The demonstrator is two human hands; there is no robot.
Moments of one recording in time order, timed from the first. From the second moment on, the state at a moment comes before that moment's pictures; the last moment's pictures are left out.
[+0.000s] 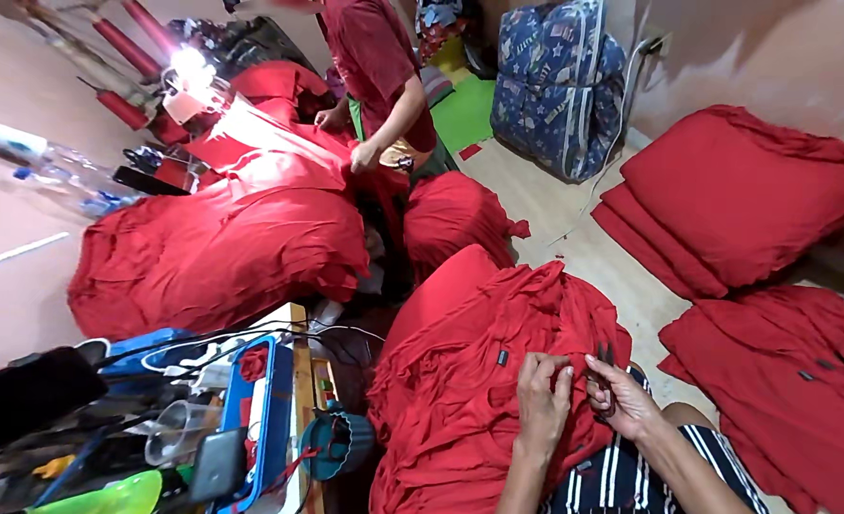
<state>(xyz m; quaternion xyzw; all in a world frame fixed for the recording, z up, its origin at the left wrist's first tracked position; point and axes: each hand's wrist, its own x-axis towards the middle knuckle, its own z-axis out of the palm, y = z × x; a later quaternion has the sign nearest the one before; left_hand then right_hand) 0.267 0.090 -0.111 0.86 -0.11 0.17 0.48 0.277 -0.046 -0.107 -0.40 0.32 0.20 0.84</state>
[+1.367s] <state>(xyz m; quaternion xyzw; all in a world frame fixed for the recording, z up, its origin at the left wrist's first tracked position) 0.271 0.082 -0.154 0.82 -0.08 0.18 0.54 0.269 -0.044 -0.116 -0.45 0.30 0.16 0.82</state>
